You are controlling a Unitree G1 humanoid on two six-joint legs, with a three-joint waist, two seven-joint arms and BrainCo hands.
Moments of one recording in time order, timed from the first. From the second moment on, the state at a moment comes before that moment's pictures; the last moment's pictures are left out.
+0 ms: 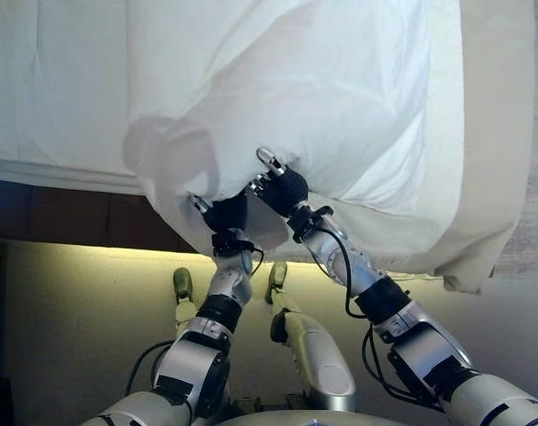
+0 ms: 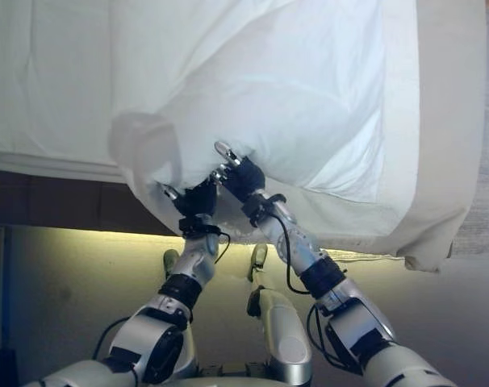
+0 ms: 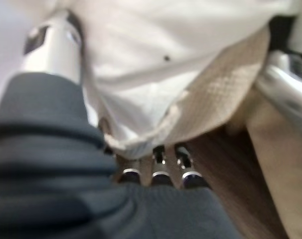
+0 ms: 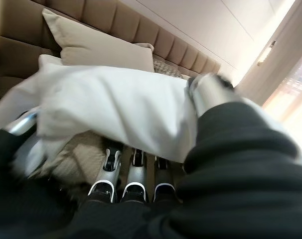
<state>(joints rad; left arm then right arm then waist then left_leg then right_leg) -0.59 -0.06 -0.06 0.73 -1.96 -0.28 -0.57 -0.62 -0.20 0.48 0.26 1.30 0.05 0.04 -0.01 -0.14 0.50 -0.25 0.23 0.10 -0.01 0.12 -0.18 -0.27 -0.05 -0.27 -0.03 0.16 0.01</state>
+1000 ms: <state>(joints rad) -0.33 0.02 0.10 0.72 -1.96 -0.13 -0.35 -0.37 -0.23 0.40 0.24 1.20 0.34 0.10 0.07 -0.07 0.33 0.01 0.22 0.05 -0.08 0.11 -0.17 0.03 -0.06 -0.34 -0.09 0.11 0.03</state>
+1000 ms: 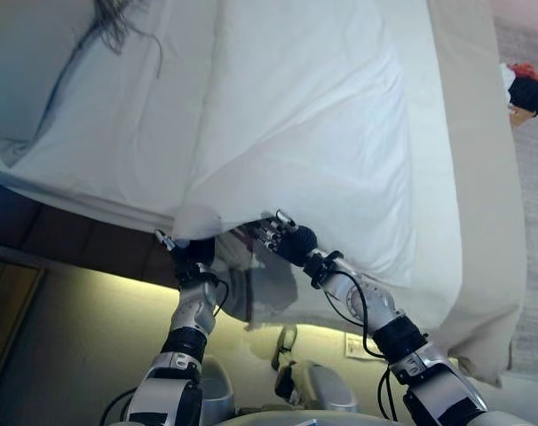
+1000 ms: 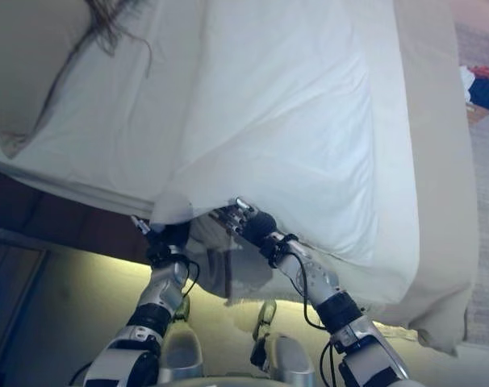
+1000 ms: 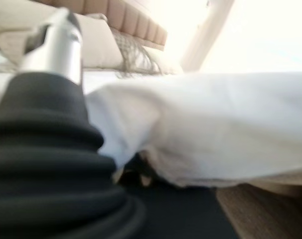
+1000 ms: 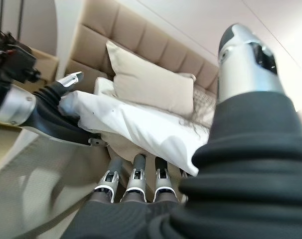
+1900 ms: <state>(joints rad) -0.13 0.17 0.23 0.93 -1.95 0.03 -0.34 -0.08 -0.42 0.36 0.31 0.91 0.81 0.43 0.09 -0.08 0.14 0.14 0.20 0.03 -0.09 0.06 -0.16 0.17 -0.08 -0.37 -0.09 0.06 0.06</state>
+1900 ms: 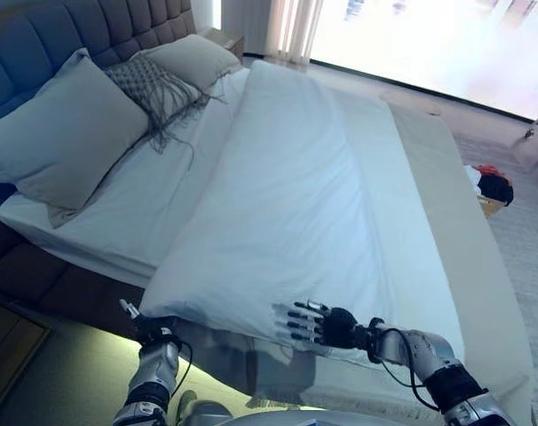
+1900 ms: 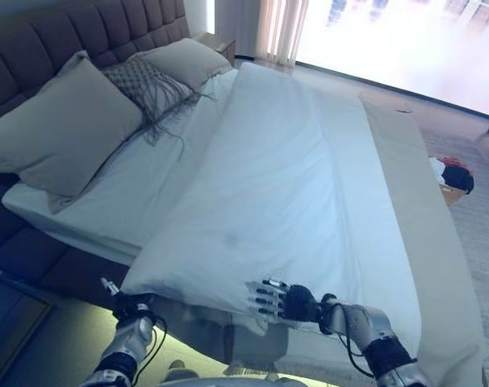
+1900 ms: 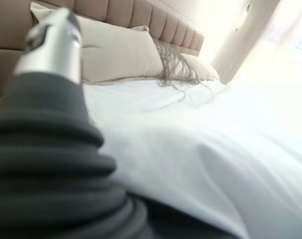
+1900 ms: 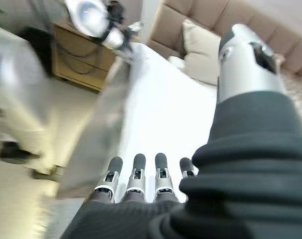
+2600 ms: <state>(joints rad) -0.18 0.27 0.32 1.08 -1.85 0.17 -0.32 -0.10 -0.54 -0.04 1.13 0.45 0.37 0.51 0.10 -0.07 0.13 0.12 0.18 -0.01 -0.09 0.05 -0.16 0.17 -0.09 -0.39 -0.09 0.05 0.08</state>
